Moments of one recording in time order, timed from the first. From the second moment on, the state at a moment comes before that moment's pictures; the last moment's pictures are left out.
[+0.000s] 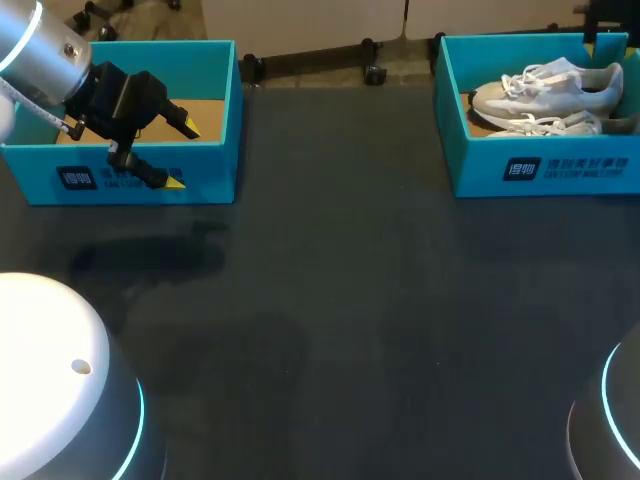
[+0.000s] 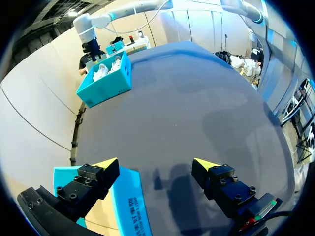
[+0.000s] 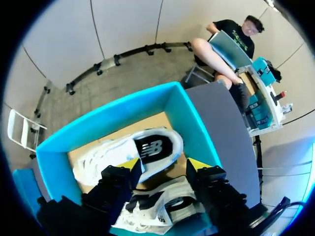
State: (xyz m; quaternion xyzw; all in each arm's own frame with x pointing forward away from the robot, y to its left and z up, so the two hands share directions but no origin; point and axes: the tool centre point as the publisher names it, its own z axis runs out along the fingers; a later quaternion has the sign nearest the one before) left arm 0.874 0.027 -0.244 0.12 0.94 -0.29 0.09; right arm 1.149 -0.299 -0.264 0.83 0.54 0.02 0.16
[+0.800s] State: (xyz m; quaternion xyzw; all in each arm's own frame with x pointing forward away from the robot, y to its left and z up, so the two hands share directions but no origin) left arm 0.874 0.027 -0.244 0.12 0.94 -0.29 0.09; right arm 1.104 -0.238 -0.211 0.80 0.59 0.07 0.14
